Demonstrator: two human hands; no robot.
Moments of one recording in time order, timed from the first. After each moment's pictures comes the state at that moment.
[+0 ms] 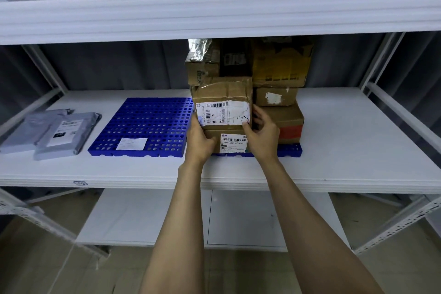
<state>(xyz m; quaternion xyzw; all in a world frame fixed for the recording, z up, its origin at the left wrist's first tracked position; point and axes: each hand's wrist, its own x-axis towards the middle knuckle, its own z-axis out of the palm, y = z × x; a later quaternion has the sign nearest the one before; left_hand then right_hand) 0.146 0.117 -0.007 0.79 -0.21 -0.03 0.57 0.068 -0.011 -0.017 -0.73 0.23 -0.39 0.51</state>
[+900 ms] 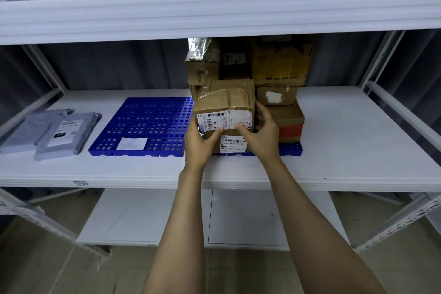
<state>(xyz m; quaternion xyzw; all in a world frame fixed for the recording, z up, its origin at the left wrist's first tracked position) 0.138 0.124 -0.013 0.76 -0.22 0.02 0.61 0.063 -0.012 -0.013 -0.73 0.18 -0.38 0.54</state>
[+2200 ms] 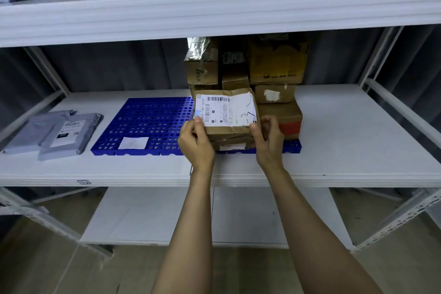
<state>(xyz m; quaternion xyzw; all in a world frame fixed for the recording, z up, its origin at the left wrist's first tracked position) 0.118 0.116 -0.013 0.67 -0.10 0.17 0.72 0.032 0.003 -0.020 -0.70 0.18 -0.42 0.55</state>
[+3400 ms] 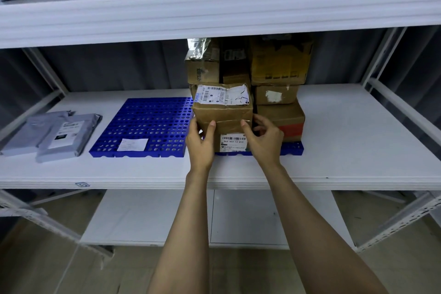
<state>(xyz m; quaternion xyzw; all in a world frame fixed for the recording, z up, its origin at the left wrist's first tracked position) 0.134 0.115 -0.021 0.70 -0.18 0.02 0.69 0.061 -0.010 -0.027 -0.74 0.26 -0.42 0.46</state>
